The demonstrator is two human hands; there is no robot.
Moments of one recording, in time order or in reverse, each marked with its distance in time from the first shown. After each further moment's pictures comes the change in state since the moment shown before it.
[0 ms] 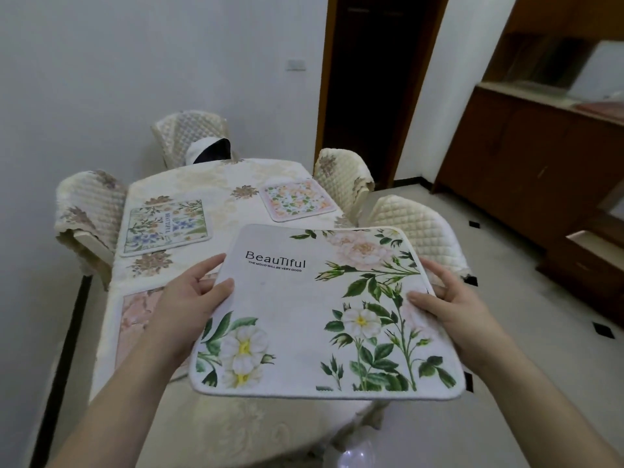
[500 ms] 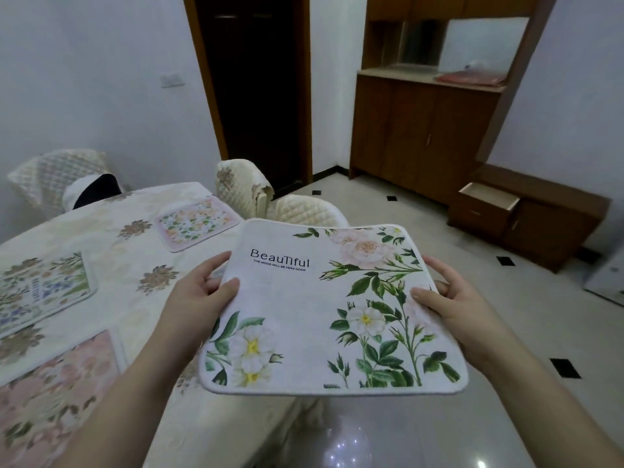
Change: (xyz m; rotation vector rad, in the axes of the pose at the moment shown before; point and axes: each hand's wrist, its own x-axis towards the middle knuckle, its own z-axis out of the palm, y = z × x) left_hand 0.004 0.033 0.220 0.206 -0.267 0.152; right_hand -0.056 0.004 -0.193 0.092 0.315 -0.060
